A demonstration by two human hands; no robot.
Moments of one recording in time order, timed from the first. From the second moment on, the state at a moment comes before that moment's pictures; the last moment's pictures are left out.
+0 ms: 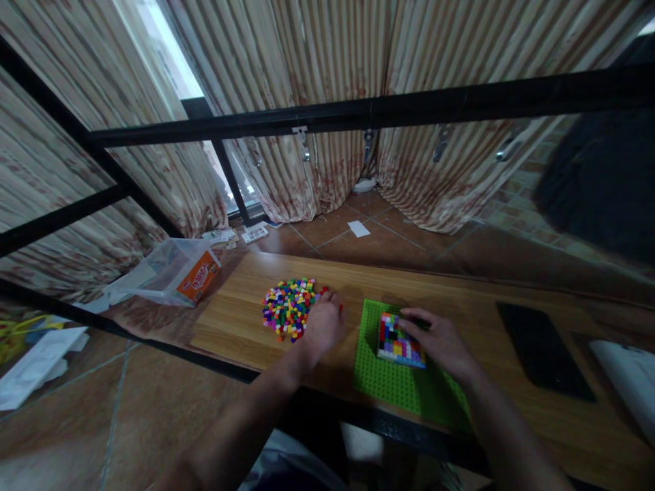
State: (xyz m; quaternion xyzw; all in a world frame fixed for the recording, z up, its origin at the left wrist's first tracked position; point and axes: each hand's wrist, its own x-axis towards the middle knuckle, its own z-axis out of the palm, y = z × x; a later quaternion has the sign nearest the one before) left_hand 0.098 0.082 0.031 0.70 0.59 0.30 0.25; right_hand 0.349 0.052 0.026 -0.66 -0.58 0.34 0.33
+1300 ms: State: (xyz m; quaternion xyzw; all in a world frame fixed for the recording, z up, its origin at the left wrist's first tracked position) left_hand 0.133 0.044 0.057 0.29 0.40 0.39 0.78; right_hand 0.333 0.028 0.067 -0.54 -0.65 0.28 0.46
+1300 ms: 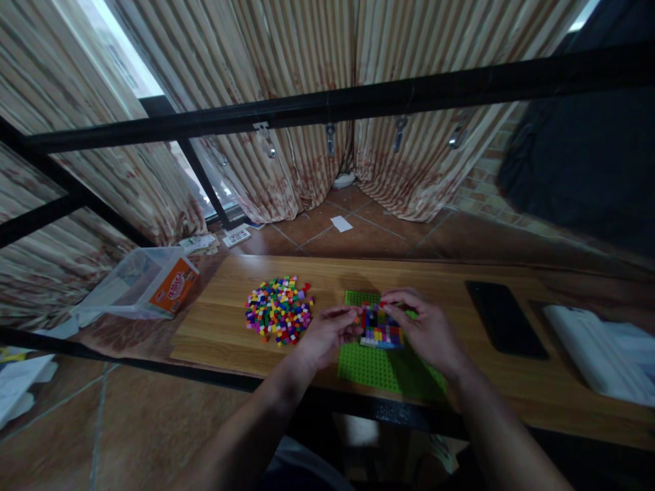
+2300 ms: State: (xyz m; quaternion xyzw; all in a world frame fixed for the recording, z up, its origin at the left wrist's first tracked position) left_hand 0.115 0.032 -0.001 0.64 0.49 0.38 0.45; right_hand 0.331 0.049 0.026 -0.61 -0.61 0.27 0.42
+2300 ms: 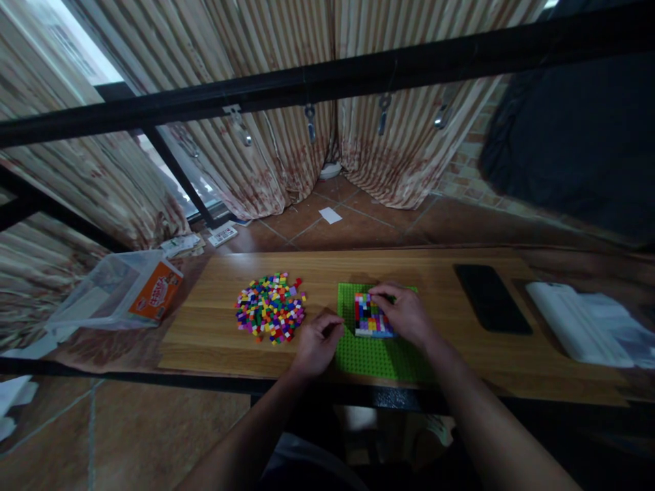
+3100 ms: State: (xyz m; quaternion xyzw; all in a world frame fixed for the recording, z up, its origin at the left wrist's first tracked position) left_hand 0.116 0.031 0.003 0.62 0.47 0.40 0.48; right_hand 0.333 0.058 0.014 -0.61 -0.50 0.39 0.47
